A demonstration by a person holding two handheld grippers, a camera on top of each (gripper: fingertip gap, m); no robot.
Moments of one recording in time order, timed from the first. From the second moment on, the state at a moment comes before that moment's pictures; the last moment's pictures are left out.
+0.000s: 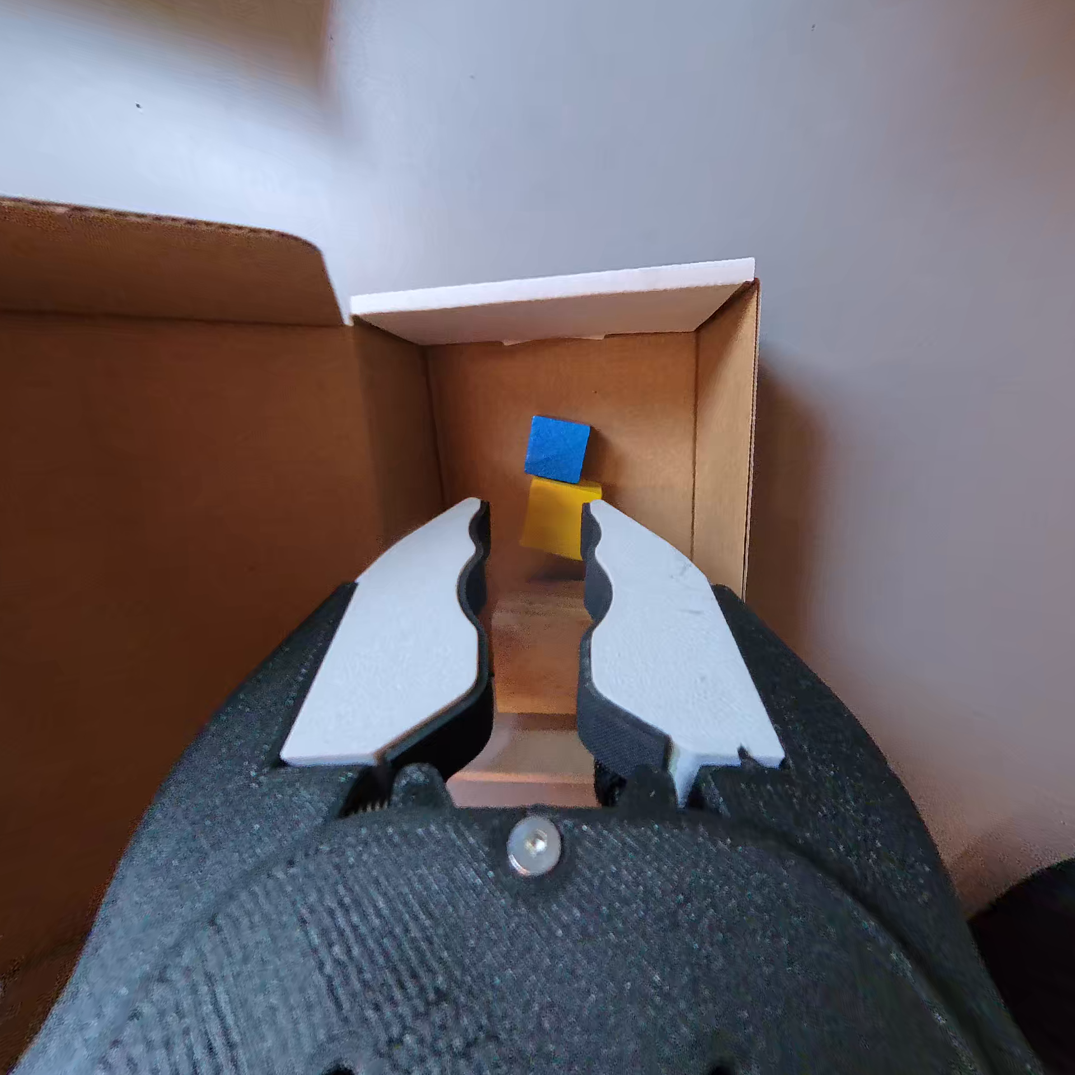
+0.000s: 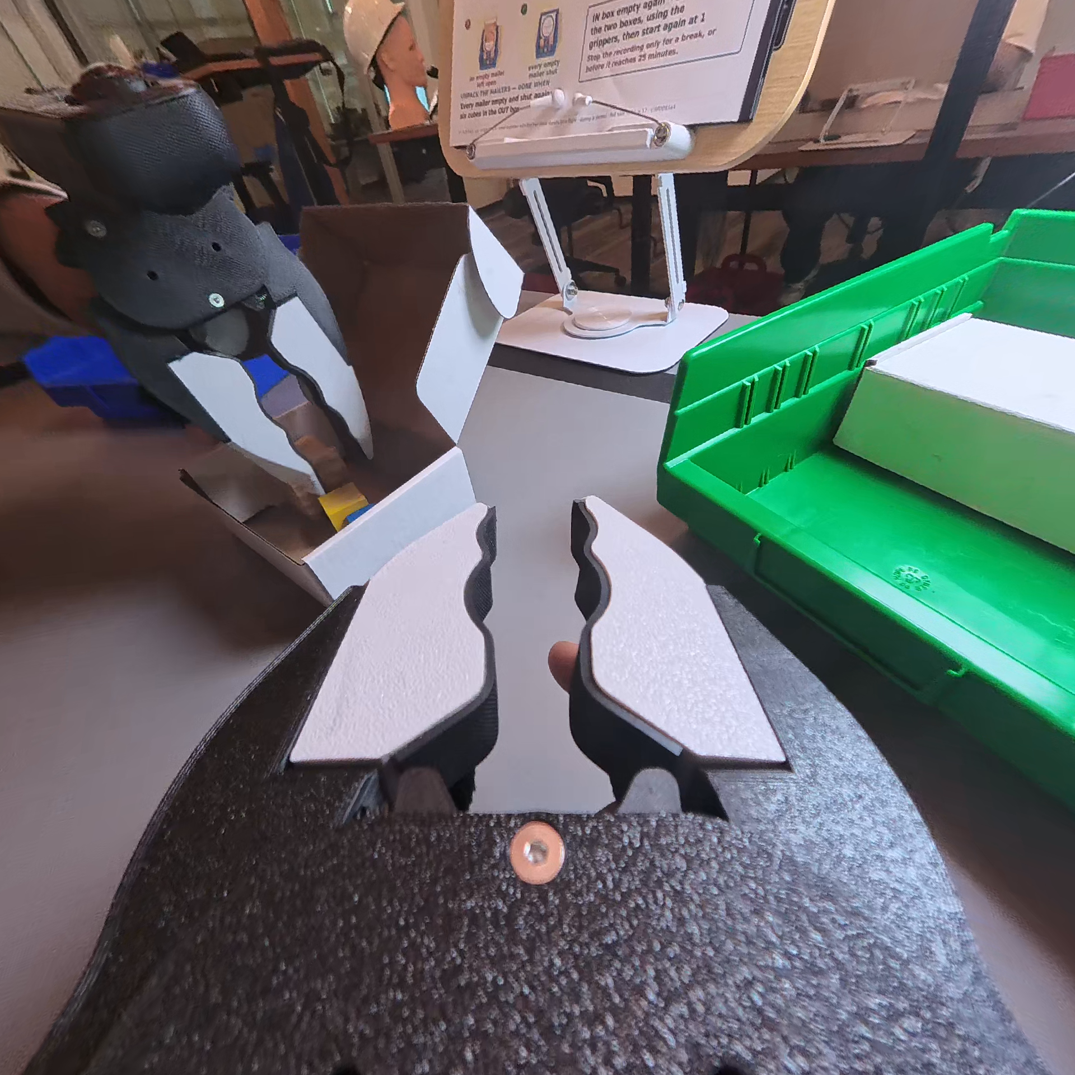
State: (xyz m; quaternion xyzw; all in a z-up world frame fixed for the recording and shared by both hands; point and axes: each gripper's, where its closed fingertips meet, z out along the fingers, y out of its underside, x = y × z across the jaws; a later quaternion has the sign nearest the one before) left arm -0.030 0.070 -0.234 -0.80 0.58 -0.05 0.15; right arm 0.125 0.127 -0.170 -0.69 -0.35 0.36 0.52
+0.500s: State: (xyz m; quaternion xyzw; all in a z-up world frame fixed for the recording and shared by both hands) left arm 0.000 0.082 -0.256 -0.79 0.61 -0.02 0.11; right arm 0.127 0.126 -0.168 -0.69 -0.35 0.36 0.52
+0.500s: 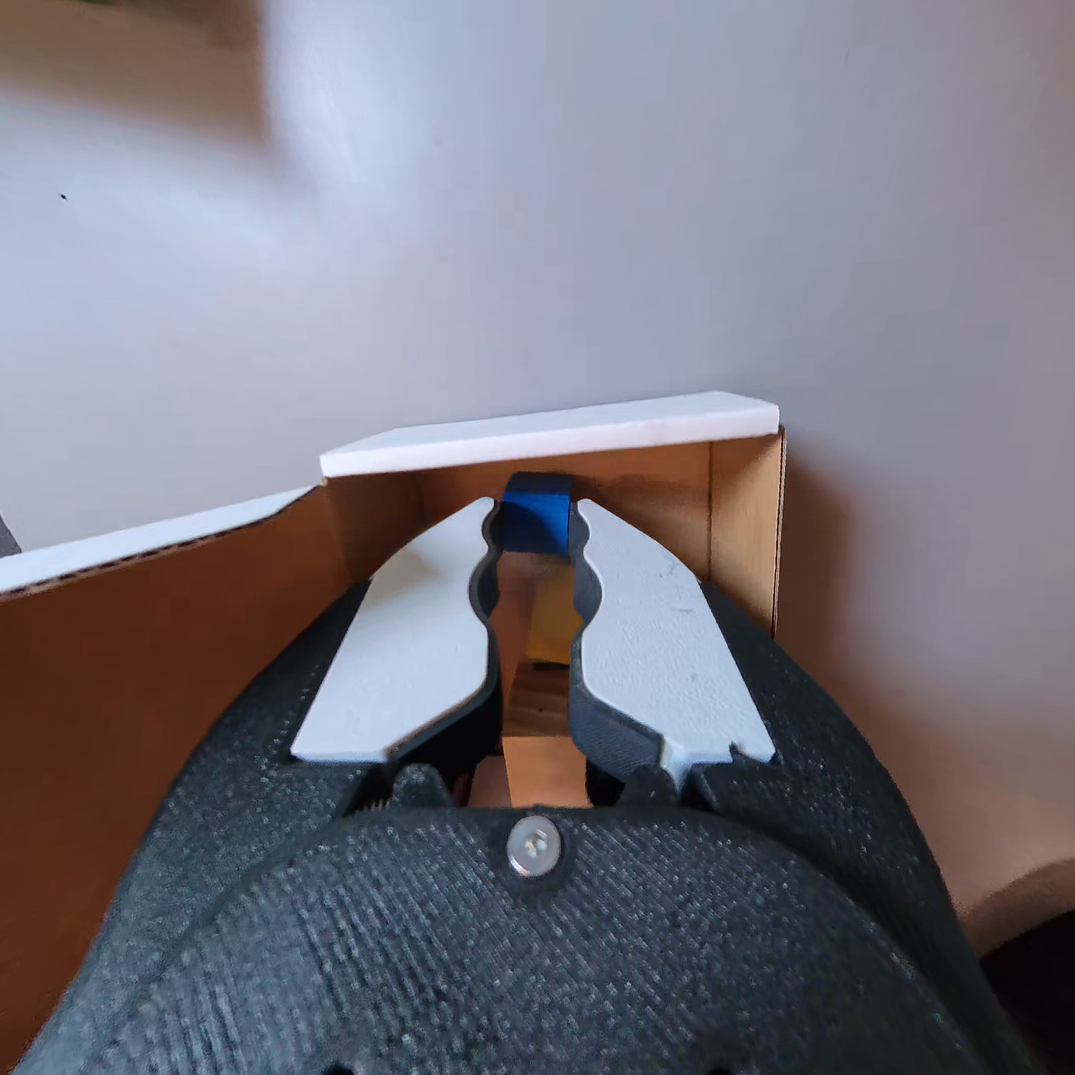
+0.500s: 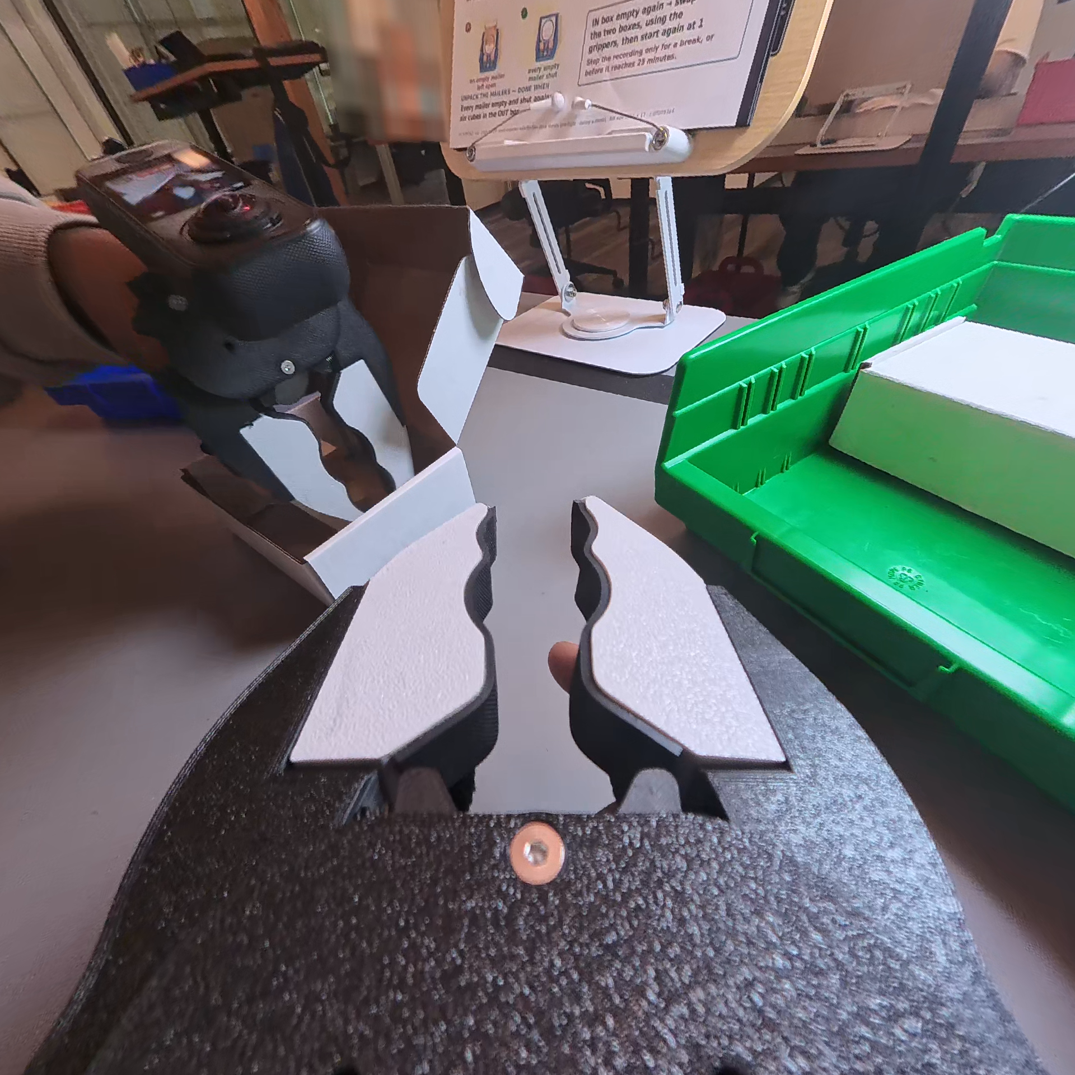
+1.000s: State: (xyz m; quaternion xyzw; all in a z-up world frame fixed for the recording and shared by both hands) left arm 0.003 0.070 -0.197 -0.80 0.54 -0.10 0.25; right arm 0.124 0.122 -0.168 -0.68 -0.36 0.37 0.52
